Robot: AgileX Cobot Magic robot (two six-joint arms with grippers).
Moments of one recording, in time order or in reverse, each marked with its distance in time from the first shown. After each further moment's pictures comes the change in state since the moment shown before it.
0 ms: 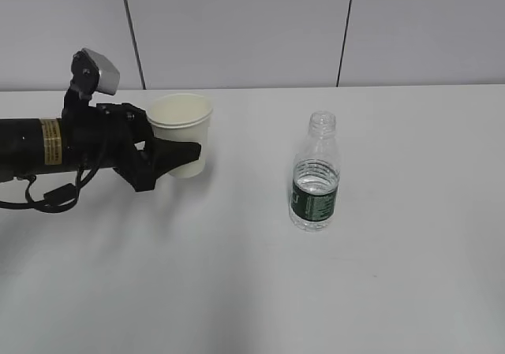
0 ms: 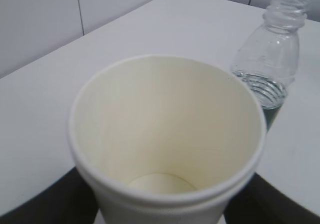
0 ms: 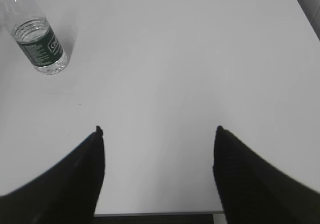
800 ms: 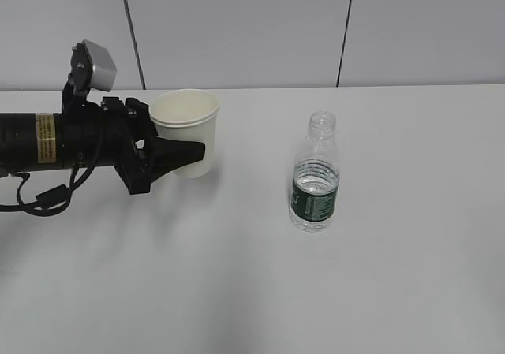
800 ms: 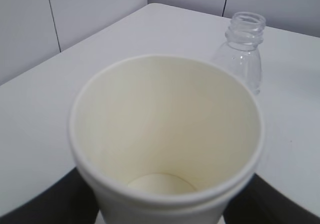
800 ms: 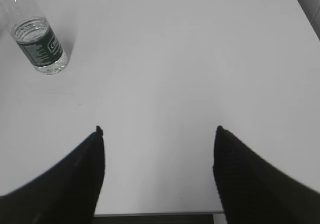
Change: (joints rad) left arm -0.001 -0.020 0.000 0.062 -0.069 -0.022; right arm 0.000 0.000 0.000 0.000 0.000 0.000
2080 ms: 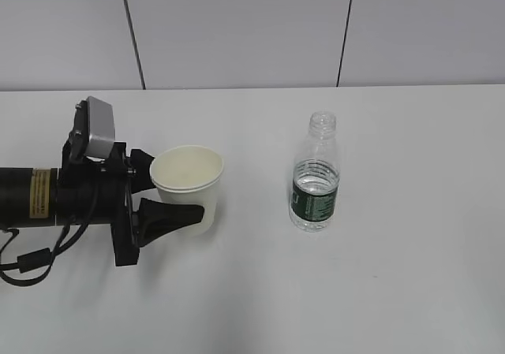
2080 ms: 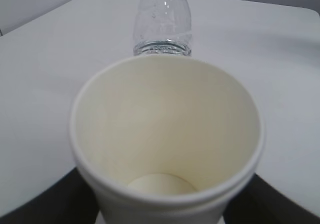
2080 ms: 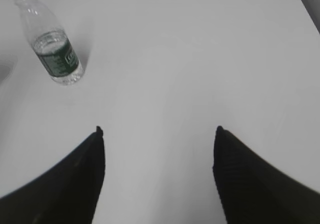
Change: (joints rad) left arm -0.001 0.050 0.160 0.009 -0.109 0.235; right arm 0.000 0.002 -0.006 0.039 -0.021 -0.027
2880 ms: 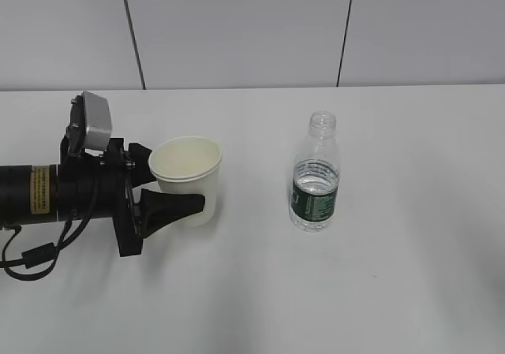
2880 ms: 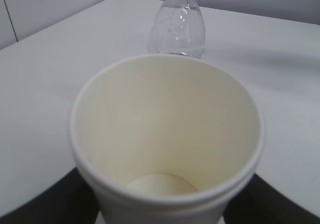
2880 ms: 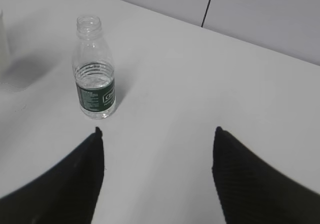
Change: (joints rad) left arm 0.000 0.004 0.000 -0.055 -0.021 0.000; right arm 0.000 0.484 0.010 0.379 -0.515 -0.652
